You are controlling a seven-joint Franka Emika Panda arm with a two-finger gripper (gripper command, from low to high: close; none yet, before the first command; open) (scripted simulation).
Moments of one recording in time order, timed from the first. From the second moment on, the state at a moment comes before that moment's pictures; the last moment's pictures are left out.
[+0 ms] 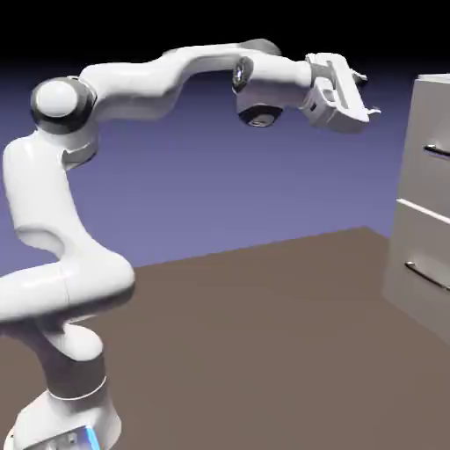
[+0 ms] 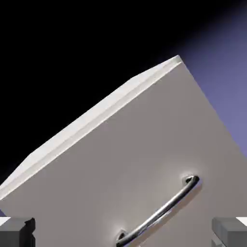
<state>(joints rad) -1.55 -0.69 1.39 -1.81 1.78 2.95 0.37</state>
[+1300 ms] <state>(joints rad) -2.63 -0.99 2.25 -0.85 2.52 3.02 0.54</state>
